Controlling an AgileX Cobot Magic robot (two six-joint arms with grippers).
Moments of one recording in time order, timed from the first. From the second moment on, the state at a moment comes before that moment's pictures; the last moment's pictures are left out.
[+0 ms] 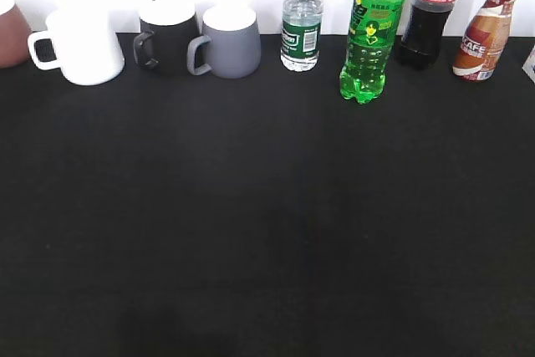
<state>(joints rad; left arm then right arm) -0.01 -0.01 -0.54 0.09 1.06 -0.18 -0.16 -0.01 -0.49 0.00 1.04 -0.04</state>
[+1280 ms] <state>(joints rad) -0.01 1.44 -0.24 -0.01 -1.16 -0.05 -0.16 -0.01 -0.49 0.00 1.04 -0.04</state>
